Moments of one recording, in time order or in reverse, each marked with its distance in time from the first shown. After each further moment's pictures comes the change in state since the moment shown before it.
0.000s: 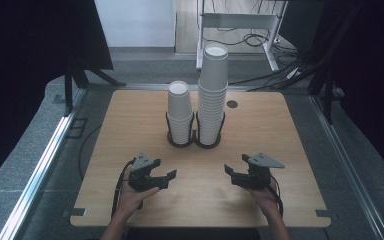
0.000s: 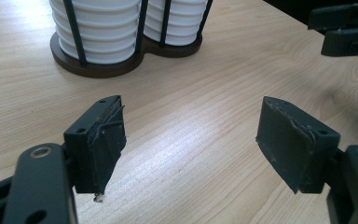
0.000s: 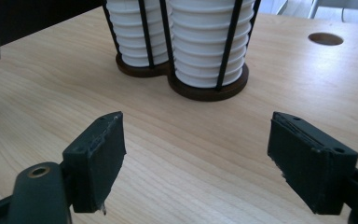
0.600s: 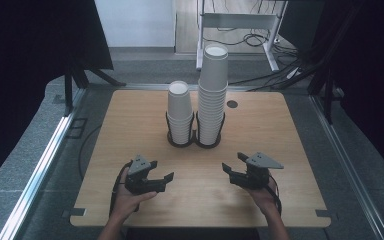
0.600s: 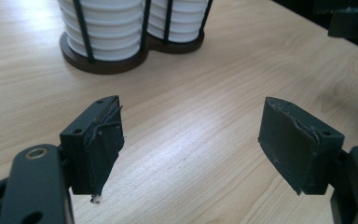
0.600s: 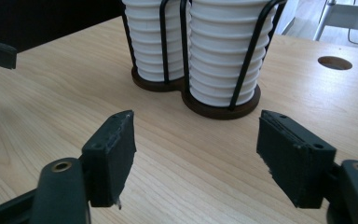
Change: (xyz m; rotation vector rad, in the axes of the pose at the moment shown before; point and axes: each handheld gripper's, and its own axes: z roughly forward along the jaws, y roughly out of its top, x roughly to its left) left arm 0.002 -0.003 -0.014 -0.010 0.018 0.016; right arm 0.013 0.010 -0.003 -0.044 0.029 -0.042
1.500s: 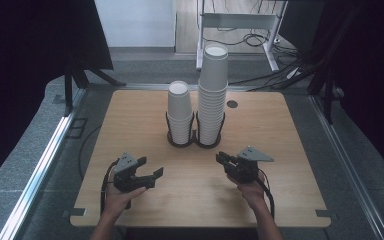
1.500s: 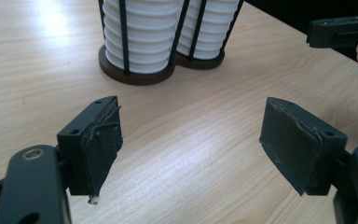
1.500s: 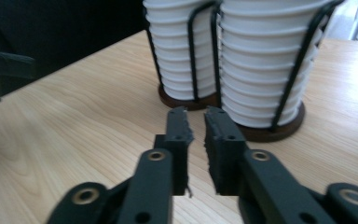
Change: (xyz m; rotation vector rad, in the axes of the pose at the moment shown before) left arm 0.020 0.000 -0.019 -0.066 0.031 -0.028; right arm 0.008 0.010 0.028 -0.033 0.109 0.069
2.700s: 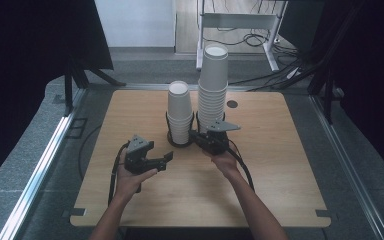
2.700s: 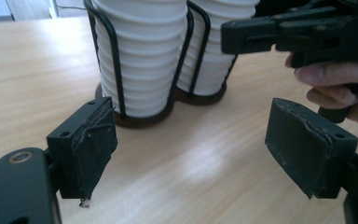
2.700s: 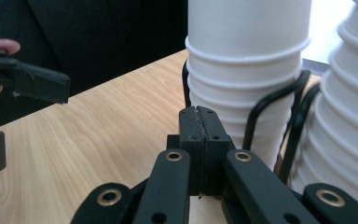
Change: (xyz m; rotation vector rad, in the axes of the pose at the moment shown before) left arm -0.009 0.055 0.031 0.009 0.043 0.003; right arm 0.012 0.062 0.096 0.005 0.153 -0.103
